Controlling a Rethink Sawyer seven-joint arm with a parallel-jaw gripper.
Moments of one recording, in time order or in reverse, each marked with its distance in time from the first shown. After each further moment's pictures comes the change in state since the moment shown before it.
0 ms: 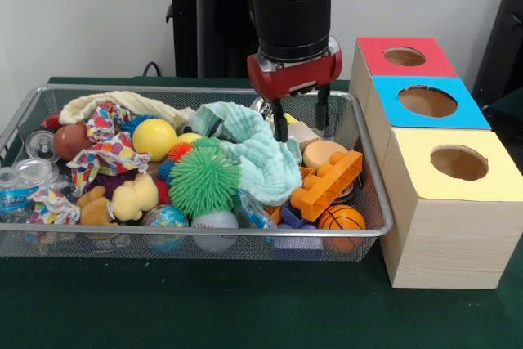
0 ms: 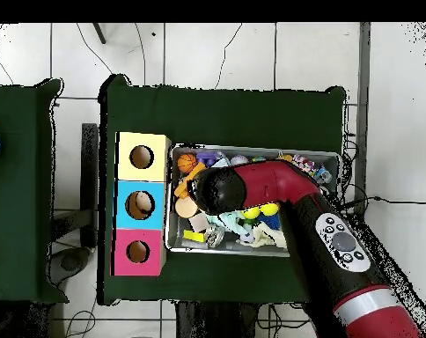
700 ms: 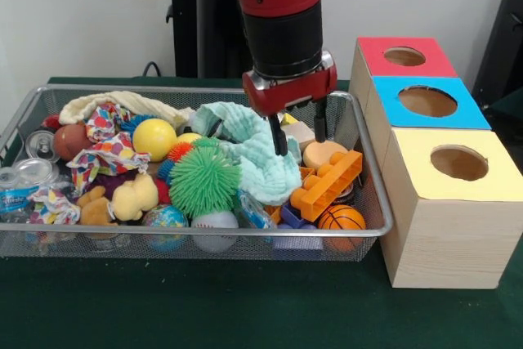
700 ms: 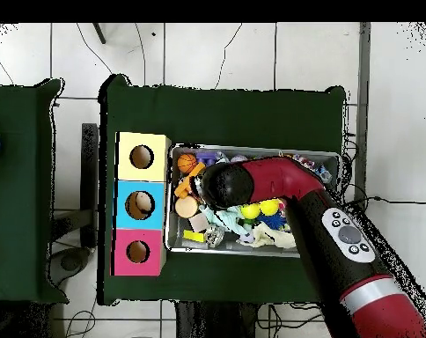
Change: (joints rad) arm -0.051 0.078 0.054 -0.041 -0.016 0.014 0.000
